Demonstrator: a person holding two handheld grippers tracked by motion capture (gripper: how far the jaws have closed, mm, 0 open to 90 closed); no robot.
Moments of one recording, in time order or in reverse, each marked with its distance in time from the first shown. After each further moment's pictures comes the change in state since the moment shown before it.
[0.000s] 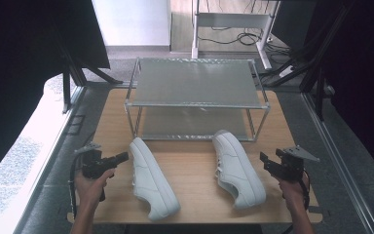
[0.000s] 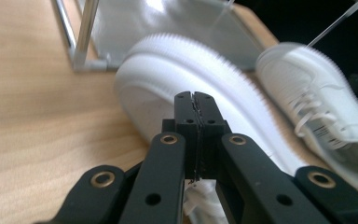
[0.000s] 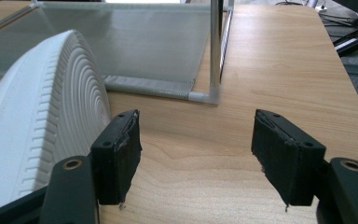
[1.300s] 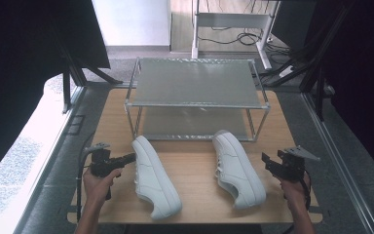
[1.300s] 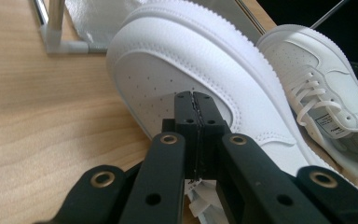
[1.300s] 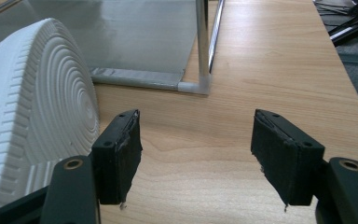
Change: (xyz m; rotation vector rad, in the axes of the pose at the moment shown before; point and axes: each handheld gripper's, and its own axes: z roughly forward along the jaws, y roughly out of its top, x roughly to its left) left arm -0.003 0.002 0.019 0.032 -0.043 0.010; right arm -0.008 -0.003 0.004 0.030 -0.017 0.021
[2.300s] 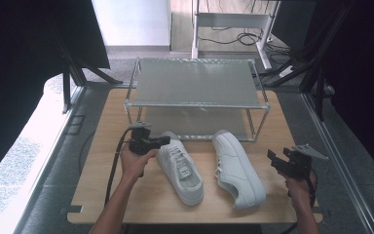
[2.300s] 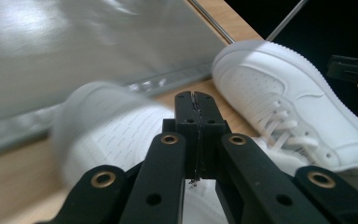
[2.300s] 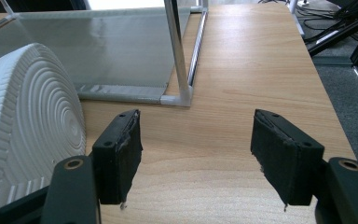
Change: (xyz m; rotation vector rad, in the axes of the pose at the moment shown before) left arm -0.073 0.064 0.090 0.064 -0.084 0.167; right arm -0.015 0.006 -0.007 -0.037 -0.025 0.036
